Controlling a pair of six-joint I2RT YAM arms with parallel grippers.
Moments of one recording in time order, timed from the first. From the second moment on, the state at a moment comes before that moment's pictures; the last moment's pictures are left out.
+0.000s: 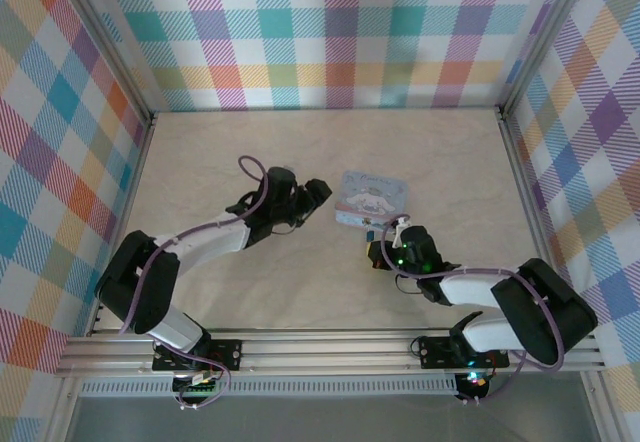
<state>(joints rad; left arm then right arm) -0.61 1.54 0.91 0.03 0.17 -1.17 0.57 1.33 0.23 0.51 -0.20 0.76</state>
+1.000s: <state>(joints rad) -0.58 2.04 1.41 -0.23 0.35 -0.83 0.48 1.47 0.23 0.63 -0.38 0.92</state>
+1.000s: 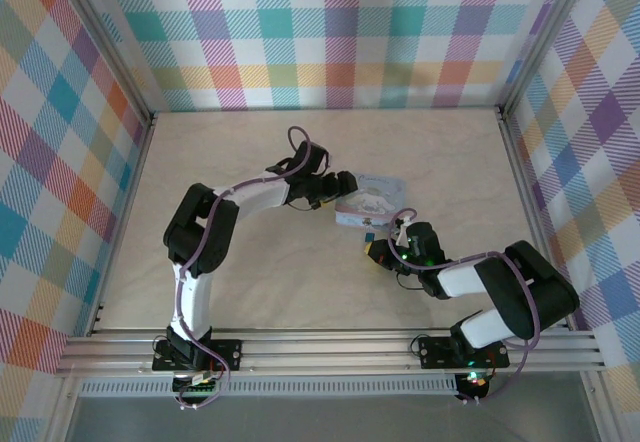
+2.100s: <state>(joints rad) -0.55 1.85 1.14 -0.16 0.24 -0.86 0.36 1.04 0.23 0.20 -0.48 0.73</state>
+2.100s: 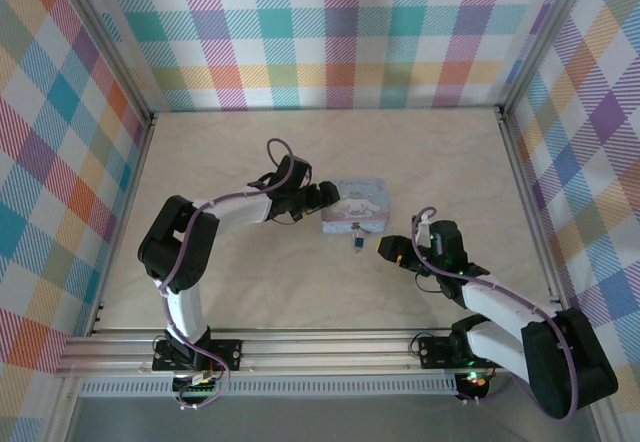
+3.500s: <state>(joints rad) -0.55 1.74 1.00 -0.13 0.22 -0.92 0.47 1.55 0.43 0.41 -0.57 0.46</state>
